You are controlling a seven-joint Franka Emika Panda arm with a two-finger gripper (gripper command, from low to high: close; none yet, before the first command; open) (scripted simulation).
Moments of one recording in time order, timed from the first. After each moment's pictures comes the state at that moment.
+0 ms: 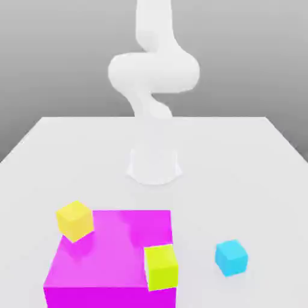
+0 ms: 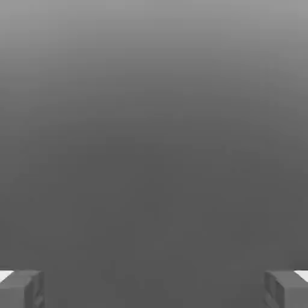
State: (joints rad) arm 0.02 -0.71 0.02 -2.33 0.01 2.35 0.80
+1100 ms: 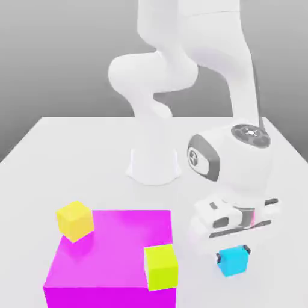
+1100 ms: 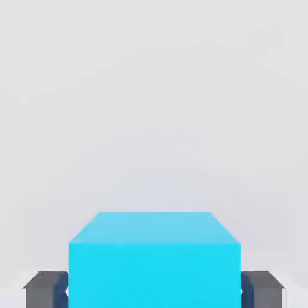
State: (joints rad) arm 0.28 0.34 0.10 -2.61 -0.17 2.95 1.01
